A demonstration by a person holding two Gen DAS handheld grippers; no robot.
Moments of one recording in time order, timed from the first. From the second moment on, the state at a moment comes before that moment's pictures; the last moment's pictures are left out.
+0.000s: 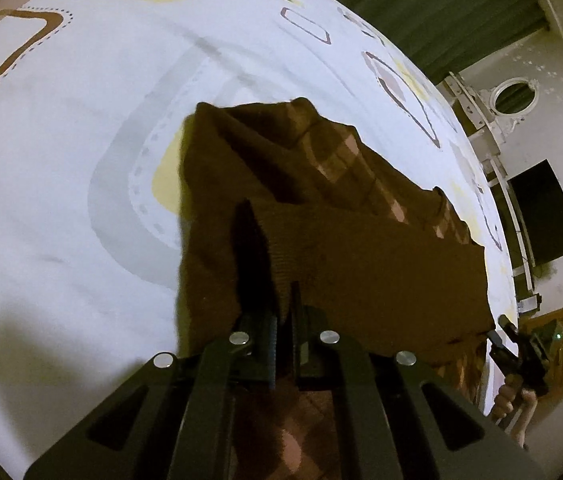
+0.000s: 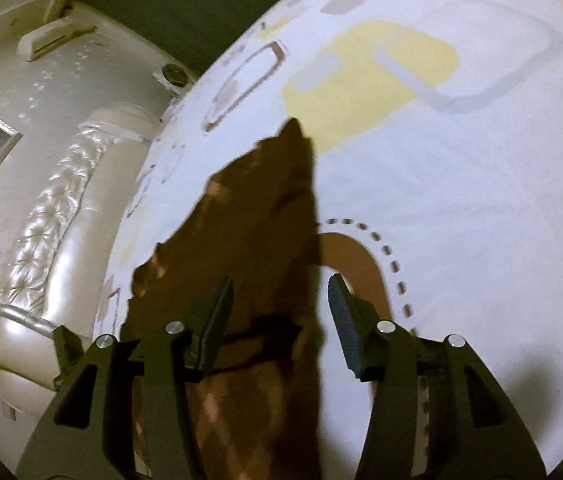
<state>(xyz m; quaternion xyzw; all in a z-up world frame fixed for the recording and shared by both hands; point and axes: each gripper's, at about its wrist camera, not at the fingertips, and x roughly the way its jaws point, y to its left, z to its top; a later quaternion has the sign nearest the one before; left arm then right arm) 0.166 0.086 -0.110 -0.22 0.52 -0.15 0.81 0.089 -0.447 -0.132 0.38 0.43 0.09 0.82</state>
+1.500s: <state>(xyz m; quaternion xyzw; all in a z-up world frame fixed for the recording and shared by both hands) 0.139 0.070 -0.091 -0.18 0.49 -0.18 0.84 0.135 -0.486 -0.147 0.37 0.46 0.16 0.79</state>
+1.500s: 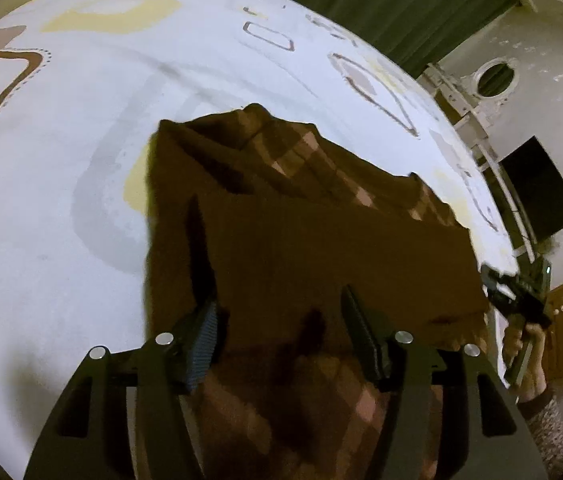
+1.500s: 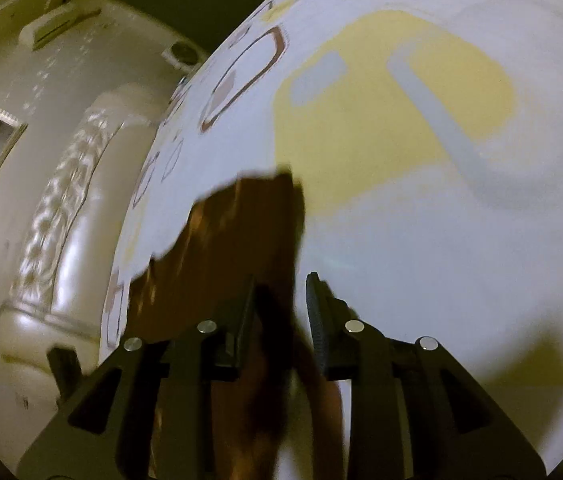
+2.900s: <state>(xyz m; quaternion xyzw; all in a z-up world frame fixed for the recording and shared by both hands) -0.025 0.092 -0.138 -0.14 0.58 -0.26 0.76 -0.086 -0.402 -0.163 0.22 0.60 0.32 0.70</state>
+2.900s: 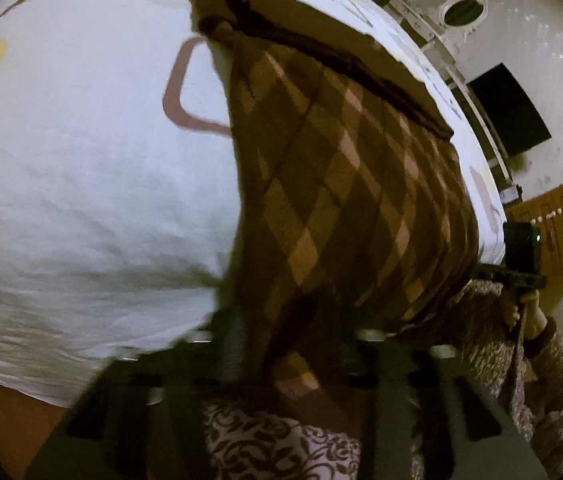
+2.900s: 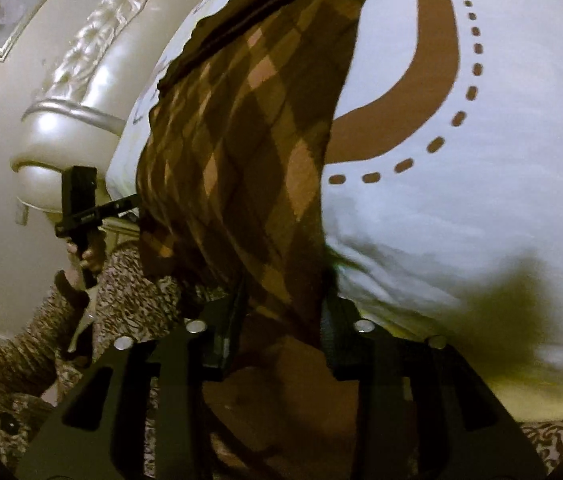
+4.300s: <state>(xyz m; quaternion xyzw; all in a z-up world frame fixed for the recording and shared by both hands) 0.053 0.166 -0.112 -0.33 0.49 -0.20 0.78 0.001 -0.479 -0.148 0.42 0.49 0.27 0.72</state>
